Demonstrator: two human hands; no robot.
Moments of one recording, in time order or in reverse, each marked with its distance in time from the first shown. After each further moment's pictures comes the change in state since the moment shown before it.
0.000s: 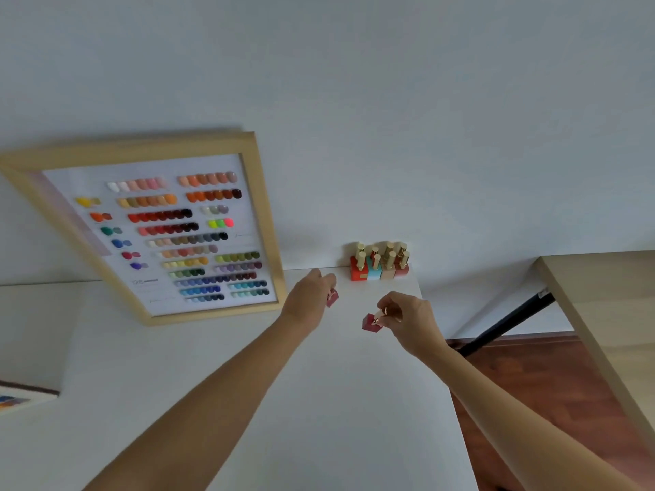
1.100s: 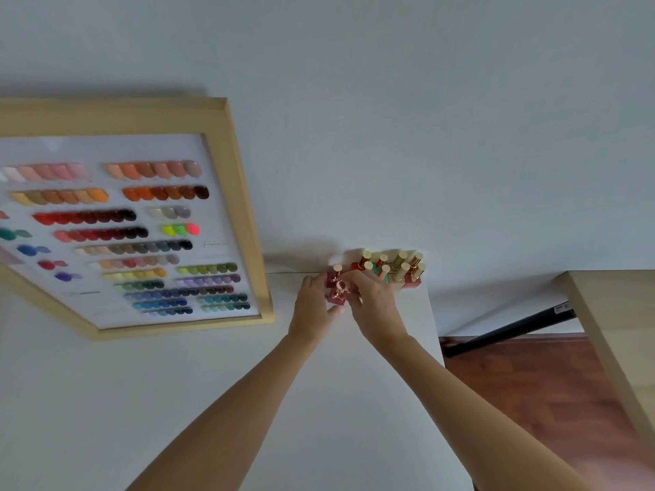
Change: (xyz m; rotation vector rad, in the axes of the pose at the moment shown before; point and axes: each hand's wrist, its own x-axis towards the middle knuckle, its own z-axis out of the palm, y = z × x) left_hand 0.064 -0.030 0.084 -0.569 0.112 -0.236; right_hand 0.101 -0.017 0.063 -0.021 0.140 -0.273
